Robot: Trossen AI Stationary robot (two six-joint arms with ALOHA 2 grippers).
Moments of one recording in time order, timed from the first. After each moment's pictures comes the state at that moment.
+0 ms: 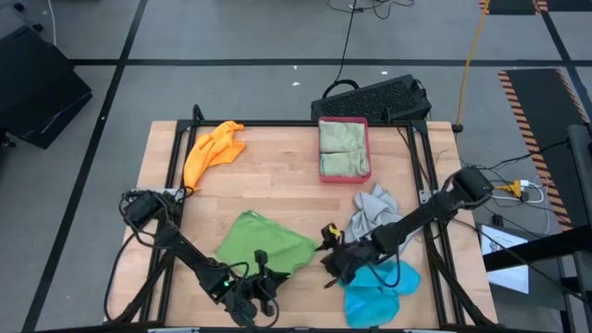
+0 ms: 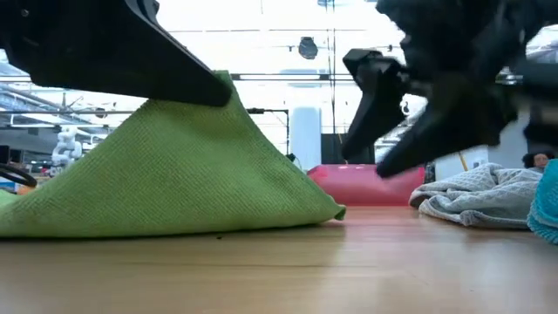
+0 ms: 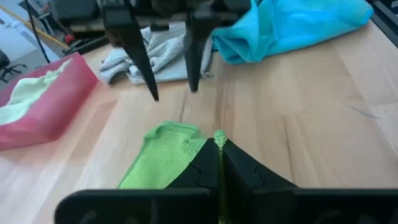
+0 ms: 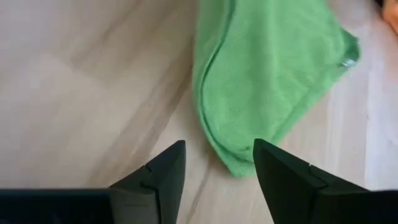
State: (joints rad) left arm -0.77 1.98 1.09 0.16 -0.91 -0.22; right arm 0.51 1.76 0.89 0.01 0.36 -0.24
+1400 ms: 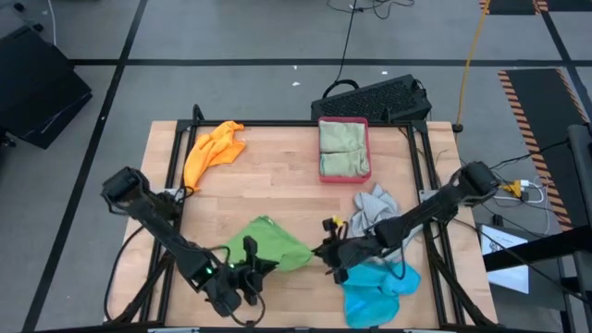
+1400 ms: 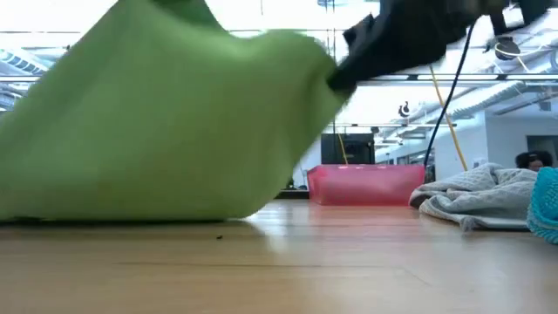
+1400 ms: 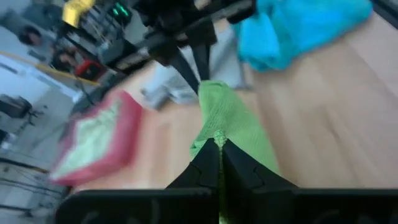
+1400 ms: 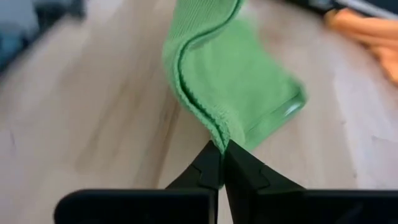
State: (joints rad) left arm -0.77 1.67 1.09 -0.17 -0.89 0.02; right arm 0.49 1.64 0.90 0.10 0.37 0.01
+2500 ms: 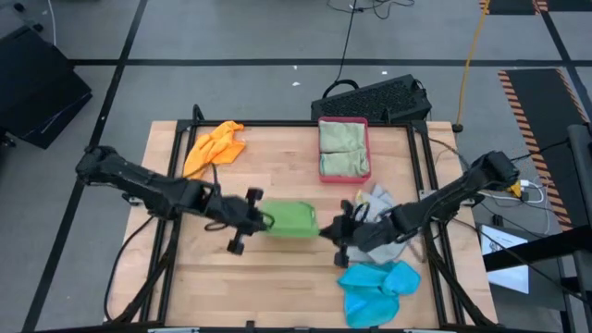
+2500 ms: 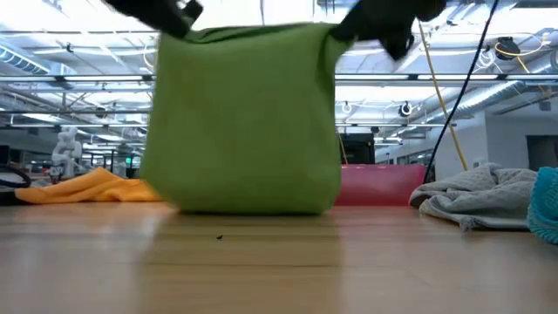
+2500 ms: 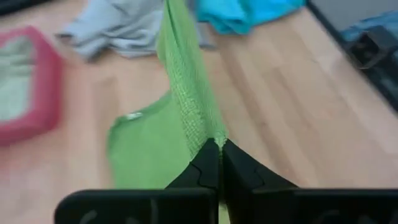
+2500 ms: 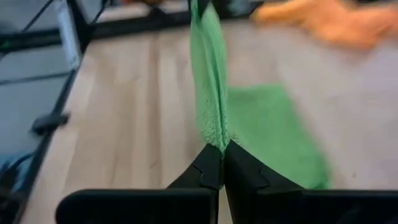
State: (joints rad) left arm -0.31 1.29 0.98 -0.44 -0.06 0.08; right arm 0.46 1.47 0.90 -0.02 0.44 0.41
